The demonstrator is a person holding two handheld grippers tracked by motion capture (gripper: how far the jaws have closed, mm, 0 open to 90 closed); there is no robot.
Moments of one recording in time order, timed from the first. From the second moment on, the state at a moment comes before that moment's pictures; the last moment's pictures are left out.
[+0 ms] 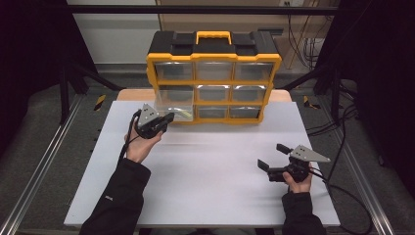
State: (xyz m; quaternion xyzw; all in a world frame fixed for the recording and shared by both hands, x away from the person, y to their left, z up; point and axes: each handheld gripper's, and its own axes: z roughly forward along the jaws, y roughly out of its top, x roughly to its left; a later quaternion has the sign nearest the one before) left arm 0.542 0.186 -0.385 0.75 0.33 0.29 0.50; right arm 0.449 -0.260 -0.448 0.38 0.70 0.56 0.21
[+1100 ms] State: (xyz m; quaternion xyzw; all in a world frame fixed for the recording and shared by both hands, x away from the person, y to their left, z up) left arm 0.564 0.180 -0.377 0.75 0.33 0.29 0.49; right arm 0.449 -0.261 -0.450 0.38 0.71 0.55 0.21
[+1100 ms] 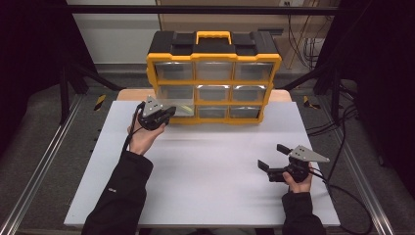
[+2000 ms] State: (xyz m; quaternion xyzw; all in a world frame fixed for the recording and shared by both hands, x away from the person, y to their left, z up) left arm 0.581 0.176 -0.373 0.76 0.33 0.30 0.47; right arm 0.450 -0.261 -0.451 0.38 0.71 0.55 0.21
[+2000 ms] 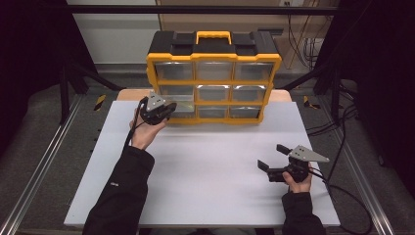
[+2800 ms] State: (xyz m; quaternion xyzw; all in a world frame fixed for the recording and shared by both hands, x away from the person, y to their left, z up) left arm 0.595 0.173 -0.371 0.76 0.34 0.31 0.46; right arm 0.450 -0.261 -0.451 0.38 0.71 0.55 0.21
